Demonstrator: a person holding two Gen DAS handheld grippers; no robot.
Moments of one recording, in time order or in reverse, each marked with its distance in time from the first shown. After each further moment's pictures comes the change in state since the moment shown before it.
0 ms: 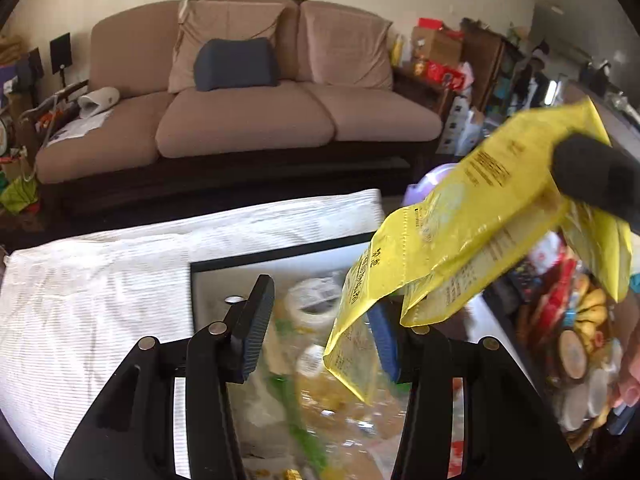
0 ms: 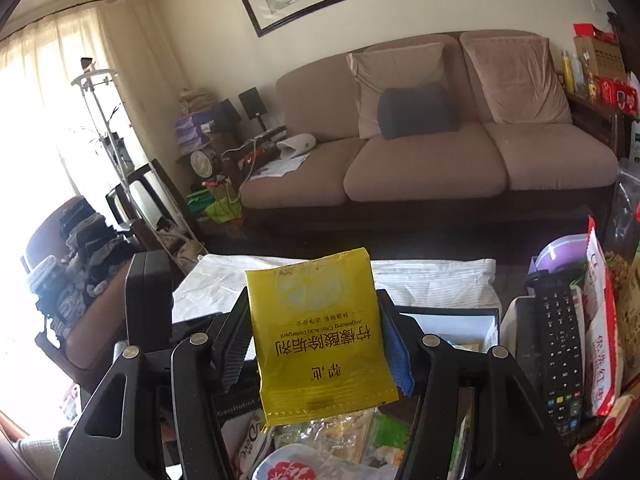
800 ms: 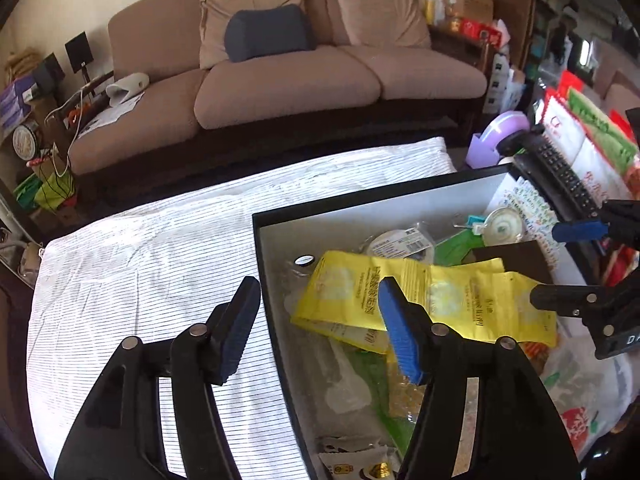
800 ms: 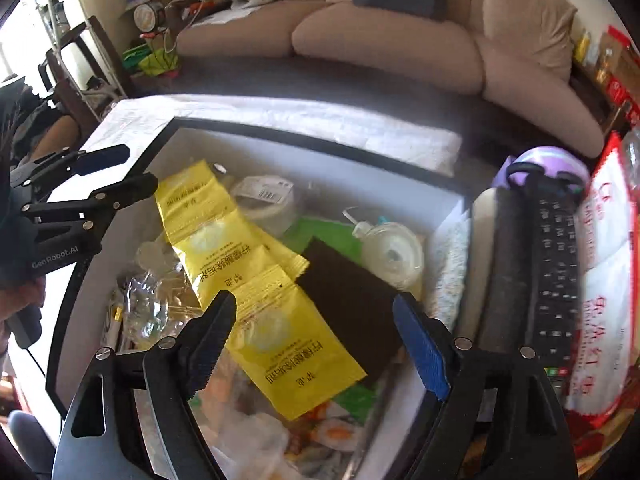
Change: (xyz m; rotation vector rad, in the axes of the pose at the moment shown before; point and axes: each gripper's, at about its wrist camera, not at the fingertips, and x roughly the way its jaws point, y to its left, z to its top) left arm 0.027 0.025 -0.032 0.043 0.094 0.141; right arm 0.069 -0.048 -0.064 -0.153 0.482 -0.266
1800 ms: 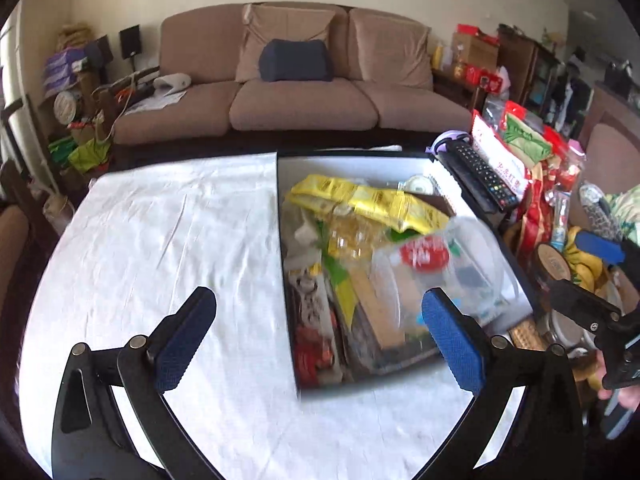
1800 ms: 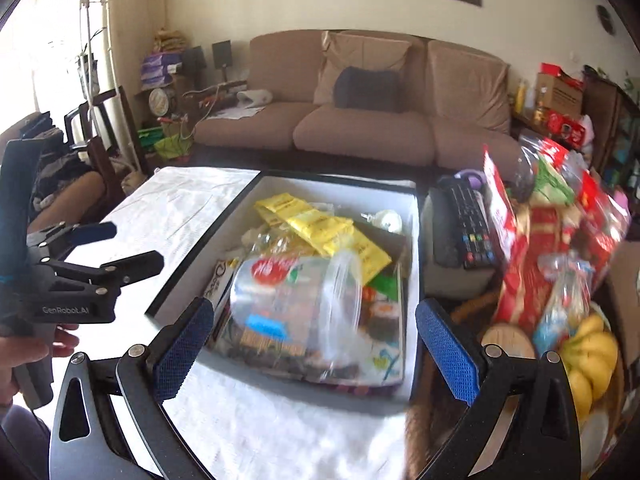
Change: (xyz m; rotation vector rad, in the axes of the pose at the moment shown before) left arm -0.192 -0.027 -0.158 -0.176 -0.107 0.006; right arm -0.159 0.104 -0.166 0.078 -0.384 -0.090
